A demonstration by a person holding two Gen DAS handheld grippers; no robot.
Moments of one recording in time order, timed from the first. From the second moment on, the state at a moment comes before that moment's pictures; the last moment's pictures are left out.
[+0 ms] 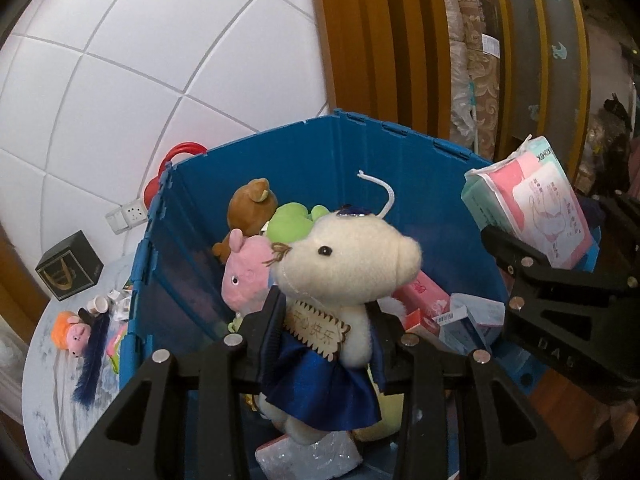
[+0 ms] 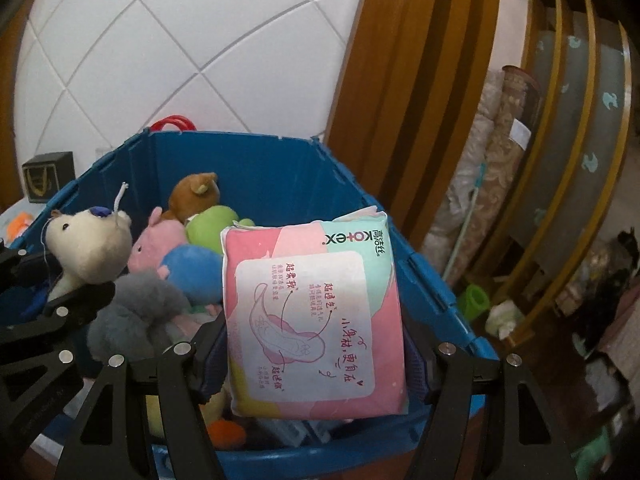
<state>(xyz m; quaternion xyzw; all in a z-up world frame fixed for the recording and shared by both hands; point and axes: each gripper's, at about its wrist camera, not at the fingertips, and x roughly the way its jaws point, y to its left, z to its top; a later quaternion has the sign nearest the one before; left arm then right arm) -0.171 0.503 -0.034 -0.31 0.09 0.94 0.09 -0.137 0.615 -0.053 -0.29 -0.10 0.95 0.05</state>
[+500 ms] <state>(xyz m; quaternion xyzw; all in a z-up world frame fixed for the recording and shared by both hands) -0.163 0.483 -0.020 -0.30 0.09 0.95 0.07 -0.121 0.619 -0.031 -0.25 -0.11 0.96 0.06</state>
